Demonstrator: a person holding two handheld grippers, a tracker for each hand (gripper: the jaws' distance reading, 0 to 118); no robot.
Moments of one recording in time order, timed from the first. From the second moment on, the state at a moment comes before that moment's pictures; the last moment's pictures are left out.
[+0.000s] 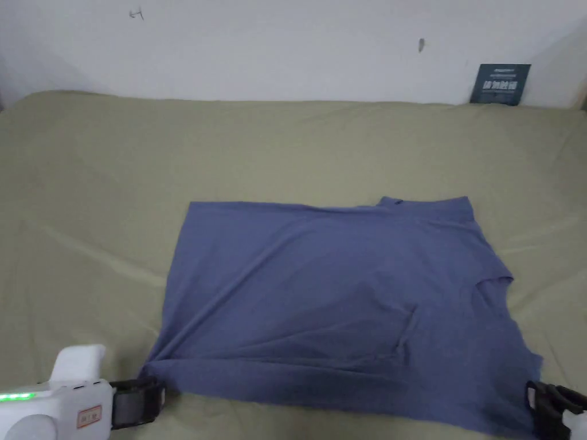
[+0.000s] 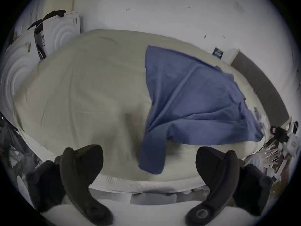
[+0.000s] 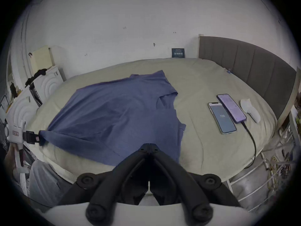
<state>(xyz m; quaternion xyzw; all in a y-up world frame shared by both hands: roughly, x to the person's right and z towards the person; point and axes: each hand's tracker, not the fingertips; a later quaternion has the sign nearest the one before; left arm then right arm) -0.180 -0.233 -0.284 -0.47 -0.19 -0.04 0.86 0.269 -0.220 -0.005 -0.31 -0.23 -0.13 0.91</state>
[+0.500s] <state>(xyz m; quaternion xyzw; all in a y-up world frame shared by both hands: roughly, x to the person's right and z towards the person) -0.169 -0.230 -0.290 -0.47 -0.19 -0.07 0.86 0.329 -0.270 -0.023 -0.47 -0.17 -0.13 0.86</state>
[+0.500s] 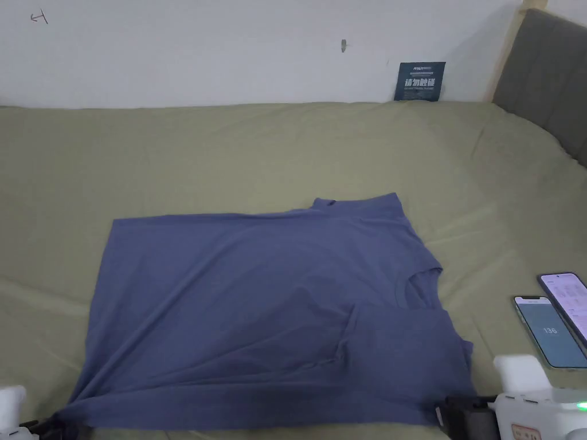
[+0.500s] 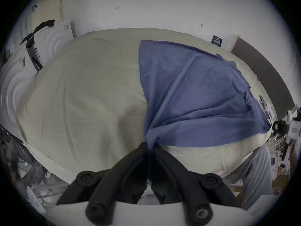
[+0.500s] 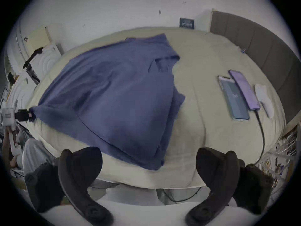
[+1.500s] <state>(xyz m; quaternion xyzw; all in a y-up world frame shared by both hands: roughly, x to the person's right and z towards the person) -0.086 -0.186 -0.477 -0.45 -0.23 -0.05 0.86 0.435 -0.190 -0.202 -0.41 -0.15 -0.16 0.89</state>
